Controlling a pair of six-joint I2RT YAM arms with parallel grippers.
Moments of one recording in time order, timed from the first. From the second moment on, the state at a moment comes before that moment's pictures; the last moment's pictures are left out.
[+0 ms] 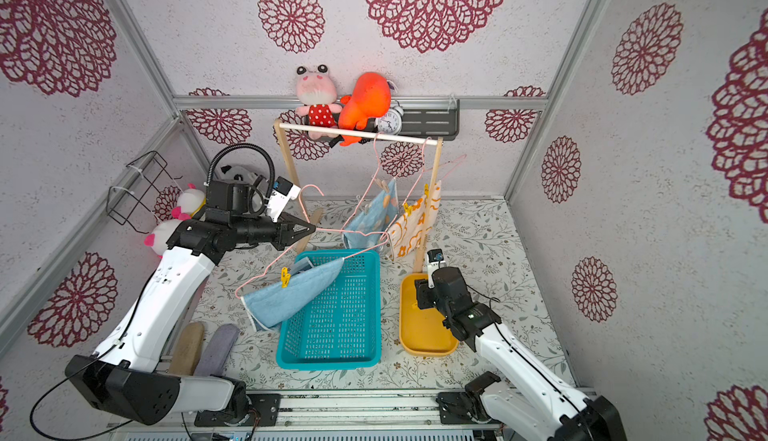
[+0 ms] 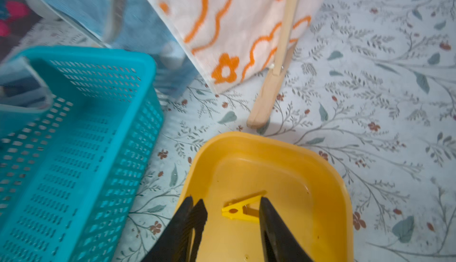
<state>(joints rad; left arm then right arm) -0.24 1.39 1.51 -0.79 0.71 0.08 0.53 0.91 0.62 -0.29 0.08 0.26</state>
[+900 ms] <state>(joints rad) -0.30 1.42 1.51 -0.78 0.78 0.07 0.87 1.38 1.15 -0.07 -0.45 -0.11</state>
